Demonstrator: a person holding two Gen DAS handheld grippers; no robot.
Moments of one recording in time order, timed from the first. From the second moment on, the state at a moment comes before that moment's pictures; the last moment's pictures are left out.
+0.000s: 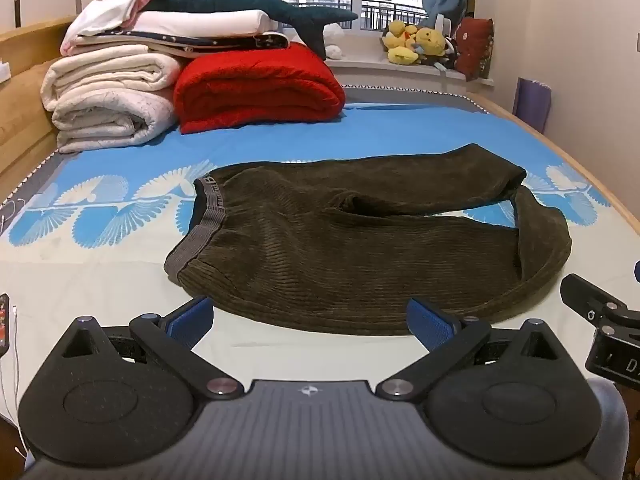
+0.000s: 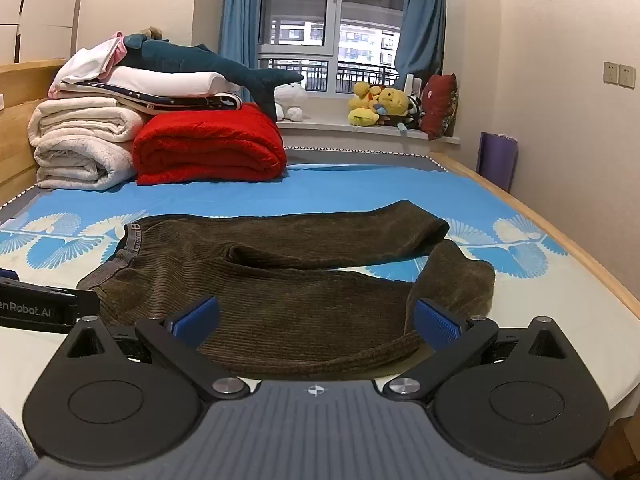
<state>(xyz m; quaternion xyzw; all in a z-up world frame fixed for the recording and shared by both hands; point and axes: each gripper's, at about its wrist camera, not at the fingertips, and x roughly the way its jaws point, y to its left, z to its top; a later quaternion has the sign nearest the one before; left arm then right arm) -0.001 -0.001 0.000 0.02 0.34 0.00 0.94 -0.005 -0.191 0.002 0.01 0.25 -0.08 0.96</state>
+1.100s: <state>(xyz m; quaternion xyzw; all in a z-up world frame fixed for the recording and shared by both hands) 0.000 0.000 -0.001 0.02 0.34 0.00 0.94 -0.004 -0.192 -0.002 0.02 0.25 -0.08 0.96</state>
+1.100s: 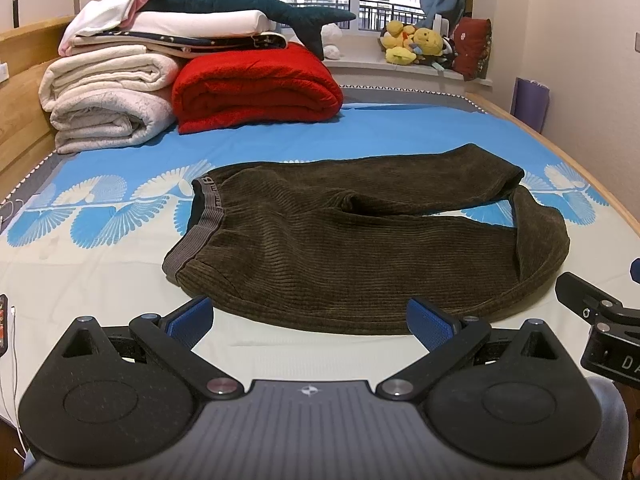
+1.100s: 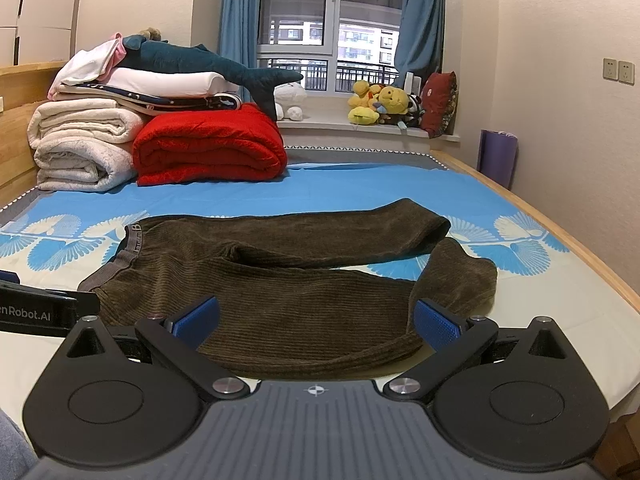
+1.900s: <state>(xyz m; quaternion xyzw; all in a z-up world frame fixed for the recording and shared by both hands) 0.001 -0.001 -0.002 0.02 0.35 -0.01 0.94 0.001 -0.186 -0.002 0.02 0.26 -0.08 0.96</state>
